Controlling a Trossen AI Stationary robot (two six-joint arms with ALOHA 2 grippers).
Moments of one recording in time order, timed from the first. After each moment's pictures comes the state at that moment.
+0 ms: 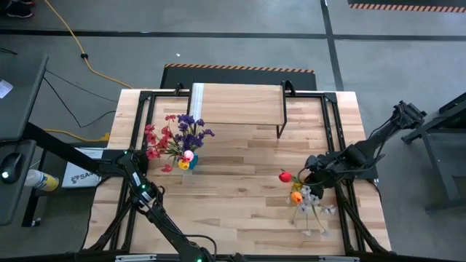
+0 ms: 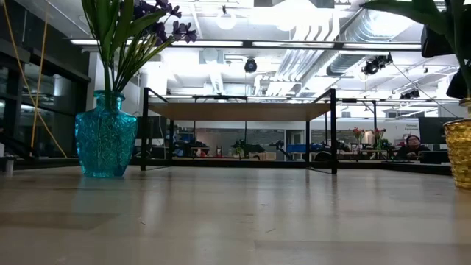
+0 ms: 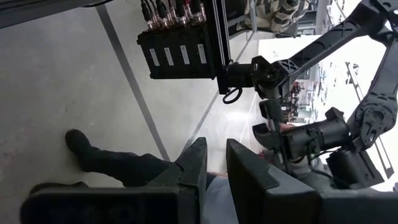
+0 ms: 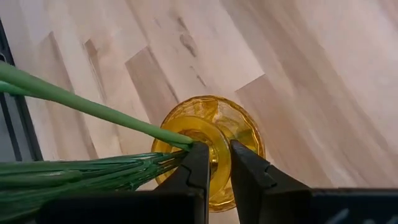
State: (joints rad) left arm -0.84 2.50 2.19 -0.08 -0.51 -1.69; right arm 0.60 0.86 0.54 -0.79 0.22 1.12
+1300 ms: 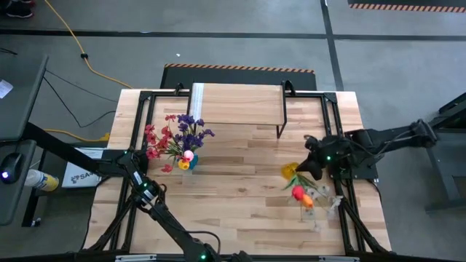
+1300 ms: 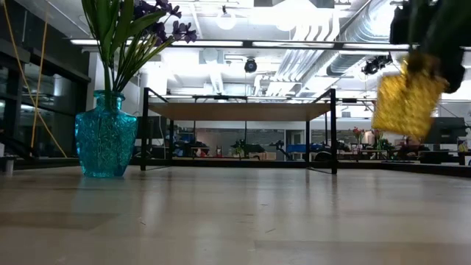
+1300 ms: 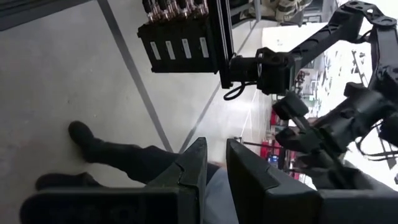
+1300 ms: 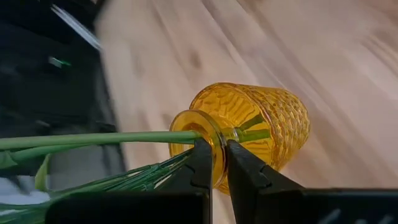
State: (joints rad) left arm -0.80 2.50 2.19 -0.08 -0.43 -1.67; right arm 0.18 0.61 0.54 -0.62 -0.09 0.93
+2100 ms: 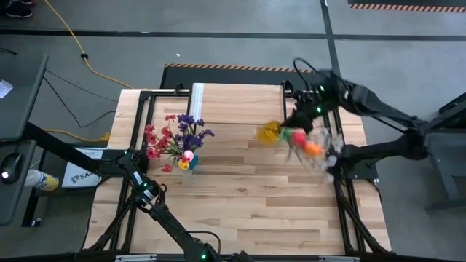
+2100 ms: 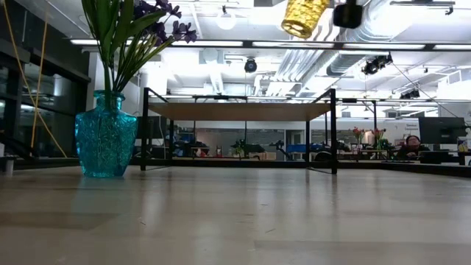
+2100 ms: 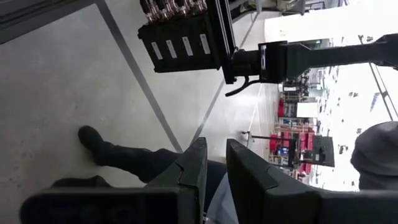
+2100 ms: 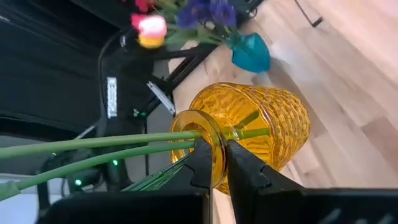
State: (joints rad) left arm -0.81 2.50 2.19 -0.08 -0.41 -1.60; right arm -0.44 1.10 1.27 -0.75 -0.66 0.56
